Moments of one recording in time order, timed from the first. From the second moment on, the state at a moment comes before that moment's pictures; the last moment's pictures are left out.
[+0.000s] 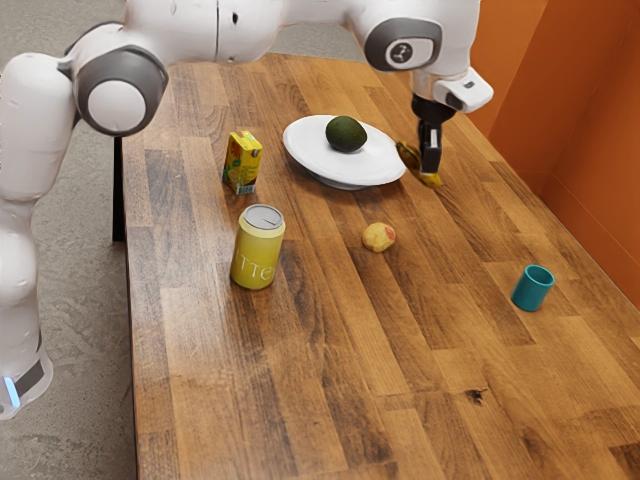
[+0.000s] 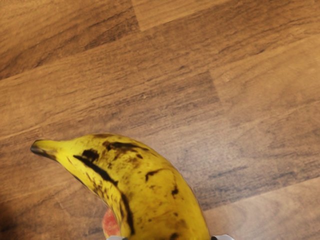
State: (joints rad) arm 0.19 0.32 -0.22 -1.21 0.14 1.76 0.28
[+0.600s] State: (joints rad) arm 0.20 0.37 -0.19 -1.22 0.14 1.95 0.22
